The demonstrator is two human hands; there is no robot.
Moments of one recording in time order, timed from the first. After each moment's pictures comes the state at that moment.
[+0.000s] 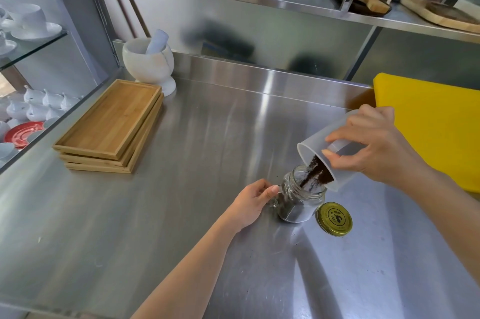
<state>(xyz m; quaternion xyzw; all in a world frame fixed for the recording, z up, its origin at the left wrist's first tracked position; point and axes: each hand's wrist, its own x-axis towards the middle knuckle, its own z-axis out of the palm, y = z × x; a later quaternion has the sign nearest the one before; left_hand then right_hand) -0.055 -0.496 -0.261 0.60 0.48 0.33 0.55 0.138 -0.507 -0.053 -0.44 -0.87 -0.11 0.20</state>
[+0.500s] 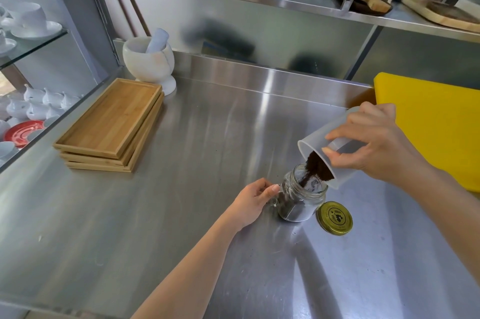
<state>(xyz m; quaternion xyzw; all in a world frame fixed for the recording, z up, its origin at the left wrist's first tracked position) -0.054 -0.498 -0.259 0.60 0.48 0.33 0.55 0.136 -0.507 -0.052 -0.44 -0.87 -0.11 0.20</state>
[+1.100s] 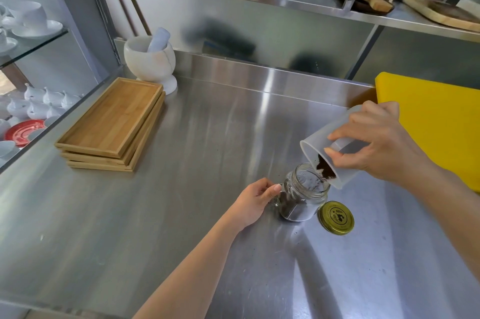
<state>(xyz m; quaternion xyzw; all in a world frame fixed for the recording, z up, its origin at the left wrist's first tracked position) -0.053 -0.497 -0.262 0.59 0.47 0.34 0.57 0.135 -0.508 -0.048 -0.43 -0.87 -0.13 0.19</state>
